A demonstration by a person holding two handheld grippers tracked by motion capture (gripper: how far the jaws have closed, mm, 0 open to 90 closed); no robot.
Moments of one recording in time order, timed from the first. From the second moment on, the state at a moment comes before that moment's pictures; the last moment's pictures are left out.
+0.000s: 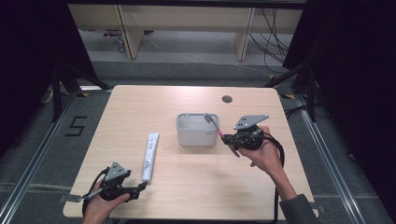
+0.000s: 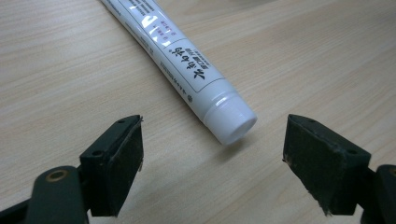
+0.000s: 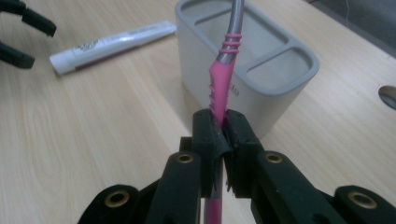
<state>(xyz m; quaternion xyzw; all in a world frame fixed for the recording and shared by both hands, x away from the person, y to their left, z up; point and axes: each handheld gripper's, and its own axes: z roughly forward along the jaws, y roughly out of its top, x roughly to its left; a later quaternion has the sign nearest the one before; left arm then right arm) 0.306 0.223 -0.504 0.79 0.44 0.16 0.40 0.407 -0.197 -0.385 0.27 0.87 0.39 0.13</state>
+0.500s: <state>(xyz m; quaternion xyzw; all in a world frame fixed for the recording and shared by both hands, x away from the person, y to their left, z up) 0.306 0.223 -0.503 0.79 0.44 0.16 0.40 0.432 -0.190 -0.370 0.28 0.83 0.46 0.15</state>
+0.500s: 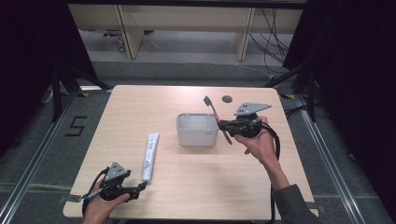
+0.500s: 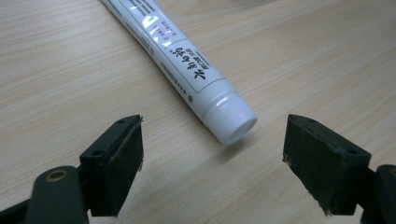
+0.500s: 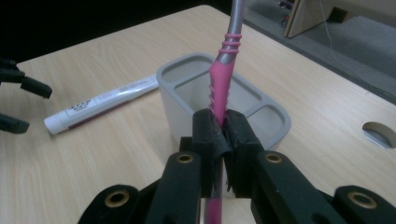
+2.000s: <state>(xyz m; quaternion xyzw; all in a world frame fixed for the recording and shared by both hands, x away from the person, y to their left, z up) 0.305 0.223 -0.502 0.79 0.44 0.16 0.40 0.500 -0.165 -0.381 0.36 0.74 0.54 0.16</state>
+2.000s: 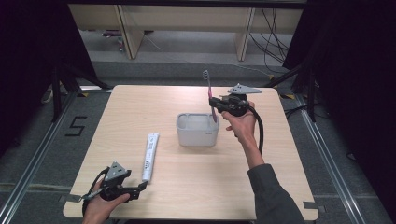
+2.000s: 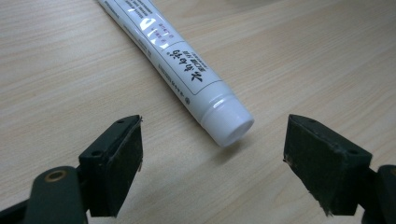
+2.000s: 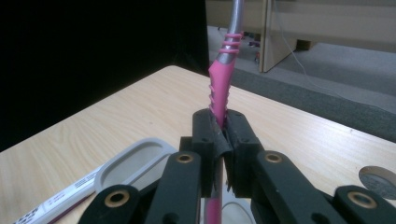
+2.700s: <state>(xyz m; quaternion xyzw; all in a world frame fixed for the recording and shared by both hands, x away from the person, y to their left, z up) 0.305 0.222 -0.503 0.79 0.44 0.16 0.40 0.506 -0.165 -0.416 0.38 0.72 0.55 0.16</state>
